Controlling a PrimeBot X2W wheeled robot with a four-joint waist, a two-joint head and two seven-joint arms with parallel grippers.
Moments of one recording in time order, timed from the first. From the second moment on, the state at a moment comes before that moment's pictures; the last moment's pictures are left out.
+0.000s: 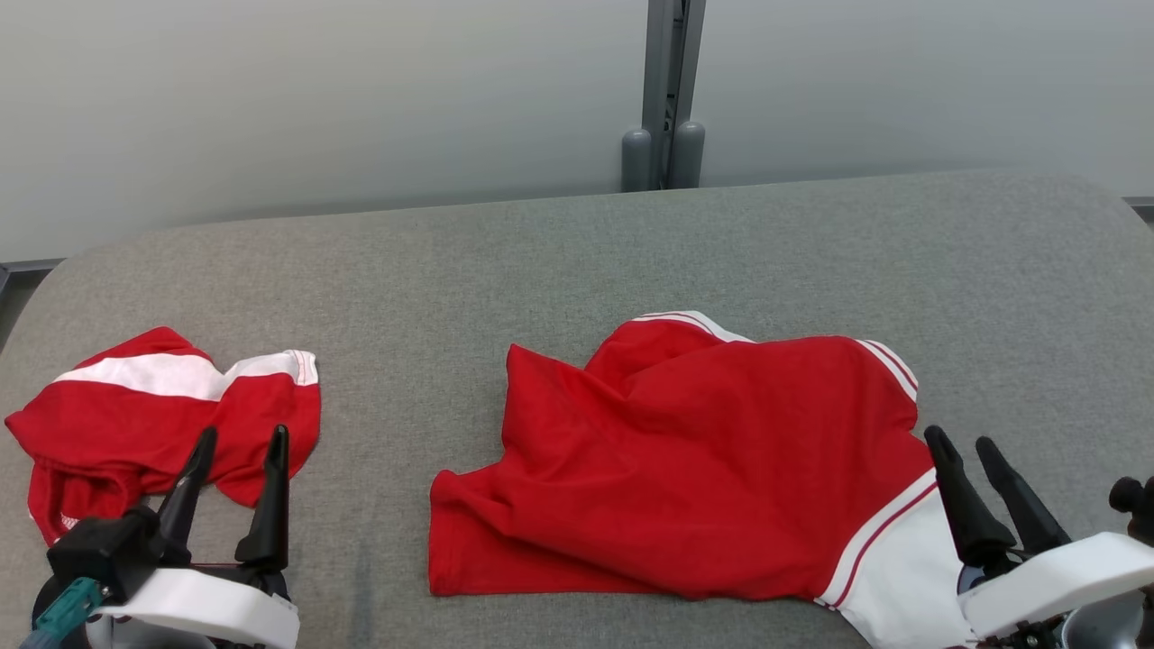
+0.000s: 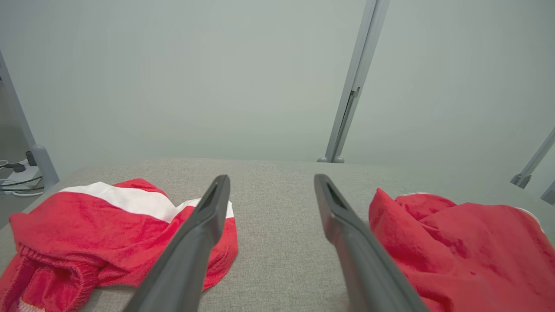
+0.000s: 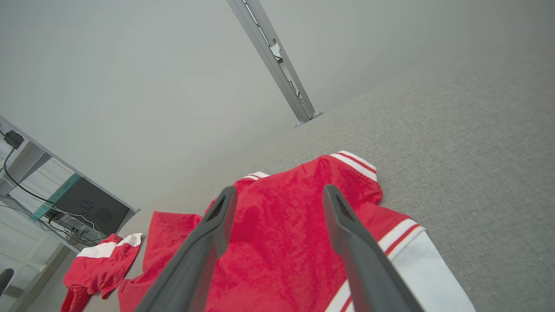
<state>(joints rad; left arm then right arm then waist) -0.04 0.40 -0.30 0.15 -0.65 0.11 -0.26 0.05 -0.05 -0.07 -0.04 0.65 0.13 0.20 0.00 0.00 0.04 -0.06</state>
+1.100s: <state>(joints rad) 0.07 0.20 -0.05 0.12 -0.43 -0.01 -0.26 -0.05 -0.05 0.04 0.22 0.20 0.13 -0.26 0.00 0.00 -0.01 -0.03</state>
